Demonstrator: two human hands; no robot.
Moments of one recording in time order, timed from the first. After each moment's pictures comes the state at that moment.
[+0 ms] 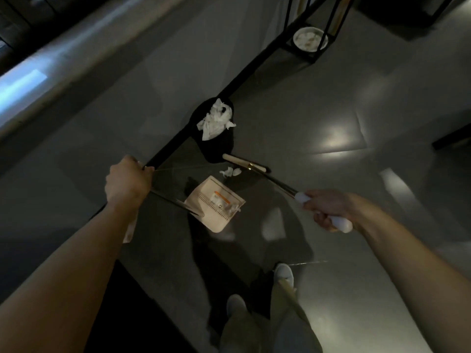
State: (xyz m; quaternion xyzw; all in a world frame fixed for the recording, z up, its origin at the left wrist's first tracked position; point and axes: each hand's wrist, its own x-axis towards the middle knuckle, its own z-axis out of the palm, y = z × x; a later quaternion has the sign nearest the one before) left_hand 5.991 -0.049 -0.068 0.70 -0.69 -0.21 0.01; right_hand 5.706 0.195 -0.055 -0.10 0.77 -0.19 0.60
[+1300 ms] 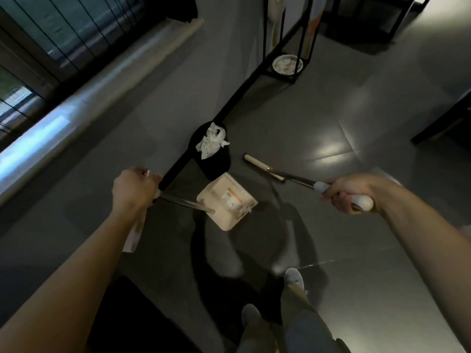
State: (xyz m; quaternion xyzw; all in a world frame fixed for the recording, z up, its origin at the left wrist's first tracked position) left_hand 5.996 0.019 0.037 0.64 -0.70 -0.31 0.11; right_hand 5.698 0.253 0.025 0.08 0.68 -0.29 0.67
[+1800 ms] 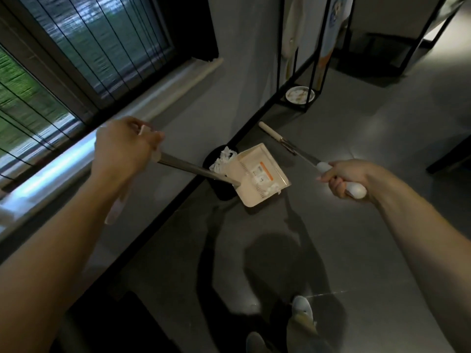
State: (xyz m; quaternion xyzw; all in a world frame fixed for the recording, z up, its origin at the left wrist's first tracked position) left_hand 5.970 0.025 0.169 0.53 -0.76 -0.26 0.26; right_hand 5.686 0.224 0.084 0.00 0.70 -0.41 0.58
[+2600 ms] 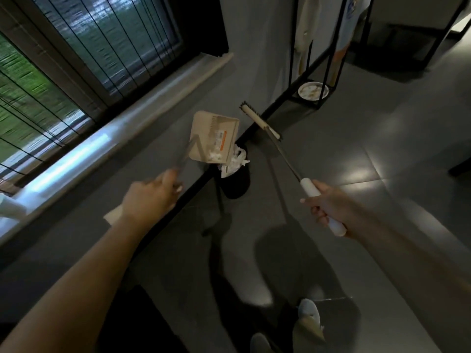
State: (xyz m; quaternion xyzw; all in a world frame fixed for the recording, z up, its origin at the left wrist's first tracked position) left_hand 6.006 0.020 0.076 0.27 -0.95 0.13 0.10; right_hand 5.722 0.219 0.015 -0.09 0.70 -0.47 0.52
